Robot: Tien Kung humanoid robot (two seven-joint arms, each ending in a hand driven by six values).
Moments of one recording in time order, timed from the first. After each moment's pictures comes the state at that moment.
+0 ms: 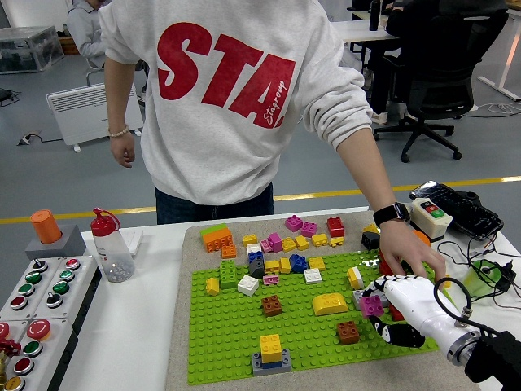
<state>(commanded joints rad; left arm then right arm) -0.15 0.05 -1.32 -0.18 1.44 0.07 0.25 0.38 -0.55 0.80 1.61 -2.02 -0.15 -0.29</state>
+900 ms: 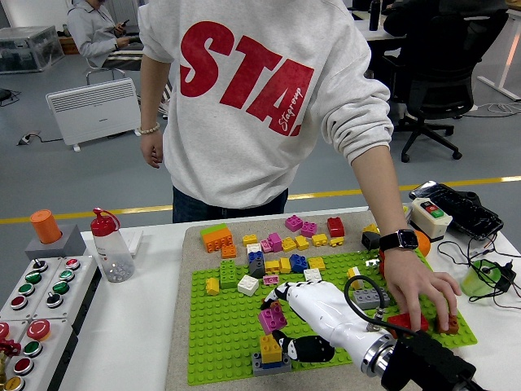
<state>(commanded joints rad) -0.15 0.05 -1.33 -0.18 1.45 0.07 0.25 0.59 -0.36 0.58 1.78 -1.92 -0.06 -0.48</state>
